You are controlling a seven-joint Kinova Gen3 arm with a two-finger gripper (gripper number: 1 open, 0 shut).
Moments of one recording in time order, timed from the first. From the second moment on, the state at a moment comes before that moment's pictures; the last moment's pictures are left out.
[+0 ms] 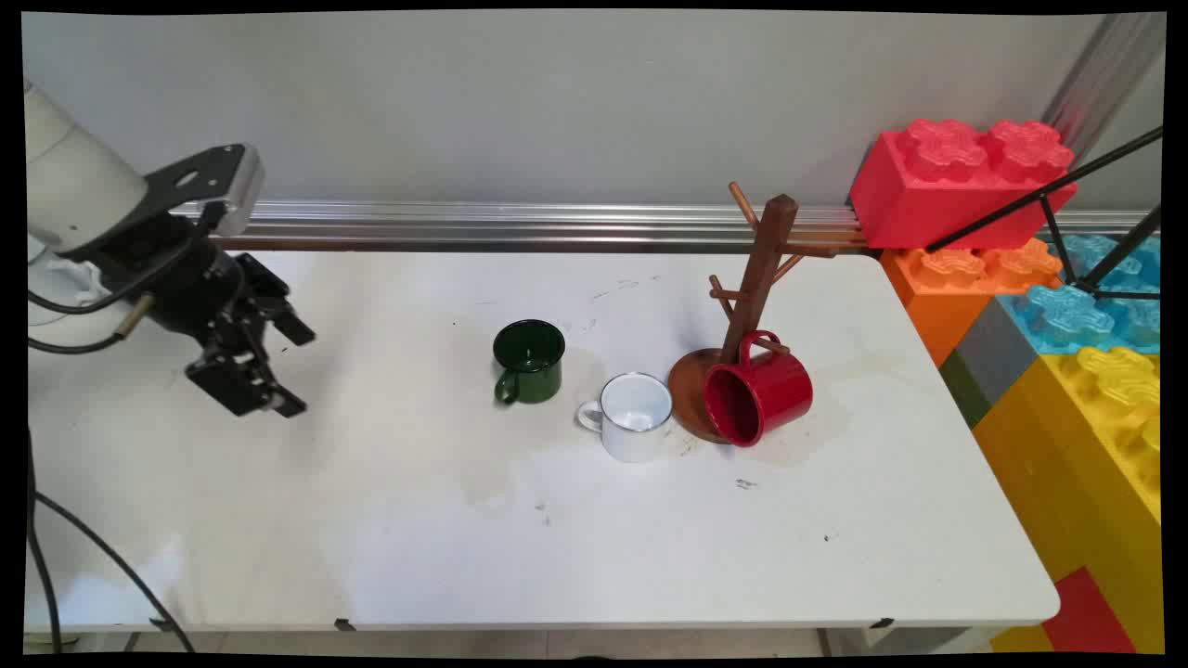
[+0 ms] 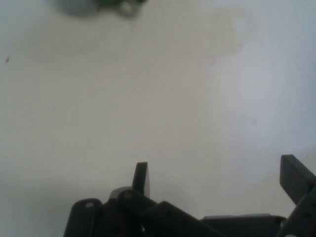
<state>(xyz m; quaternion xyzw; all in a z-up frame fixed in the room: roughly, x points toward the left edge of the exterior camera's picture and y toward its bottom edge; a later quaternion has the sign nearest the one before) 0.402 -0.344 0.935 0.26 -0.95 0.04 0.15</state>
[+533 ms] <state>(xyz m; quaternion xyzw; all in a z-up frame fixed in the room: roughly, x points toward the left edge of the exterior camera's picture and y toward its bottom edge) 0.375 -0.349 0.908 0.27 -0.92 0.04 0.28</state>
